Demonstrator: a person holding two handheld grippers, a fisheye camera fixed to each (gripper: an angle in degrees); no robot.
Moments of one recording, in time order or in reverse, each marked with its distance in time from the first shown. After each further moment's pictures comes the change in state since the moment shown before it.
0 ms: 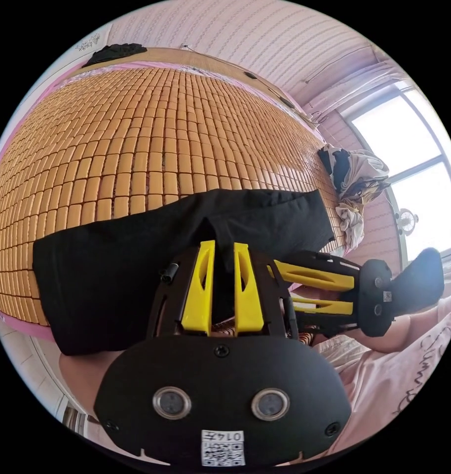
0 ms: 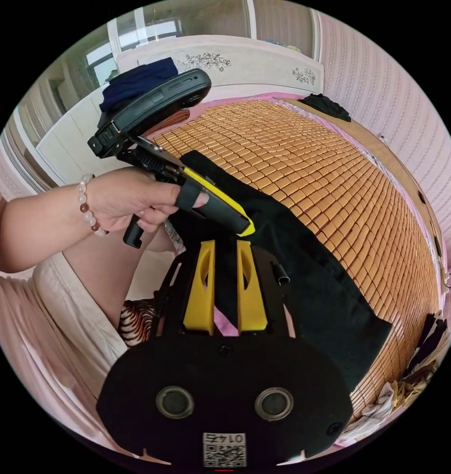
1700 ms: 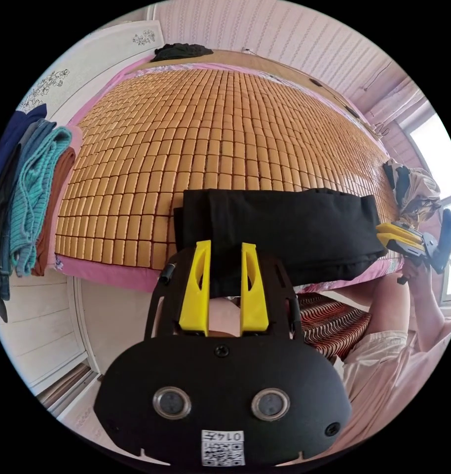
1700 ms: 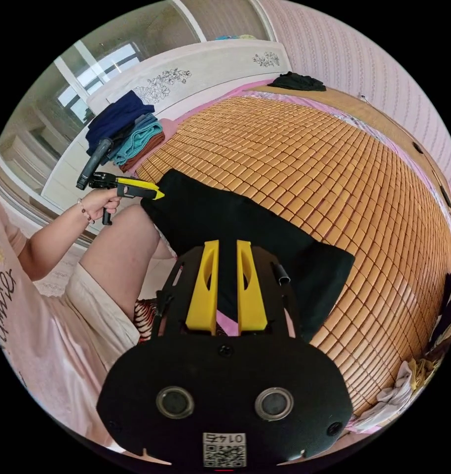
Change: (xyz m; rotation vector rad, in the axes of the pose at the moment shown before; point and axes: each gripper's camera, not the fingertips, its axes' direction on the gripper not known) left arm -0.042 0.077 -0.102 -0.045 -0.307 -0.182; right arm 0.166 -0.005 -0.027 -0.008 -0.144 0.178
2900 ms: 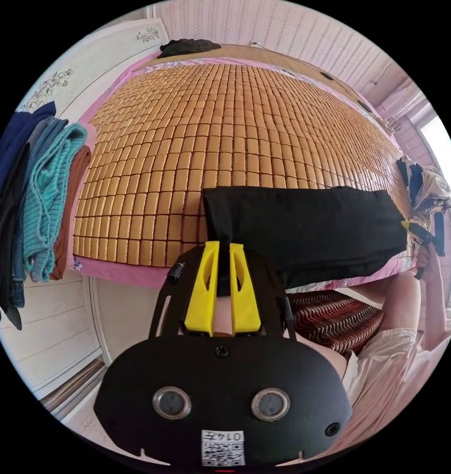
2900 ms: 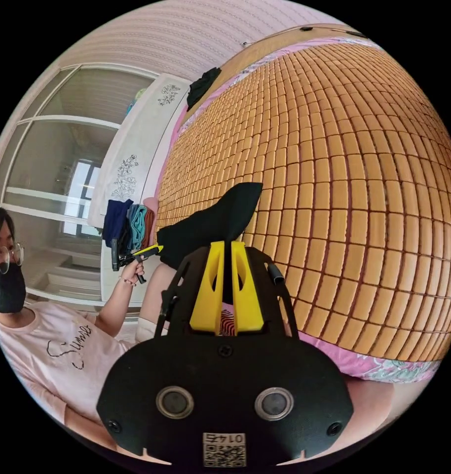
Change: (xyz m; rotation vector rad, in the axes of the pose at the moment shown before) left arm 0.022 -0.037 0.010 -0.018 -0.055 0.061; right arm 0.193 0.015 -0.087 0.151 -0.353 0.630
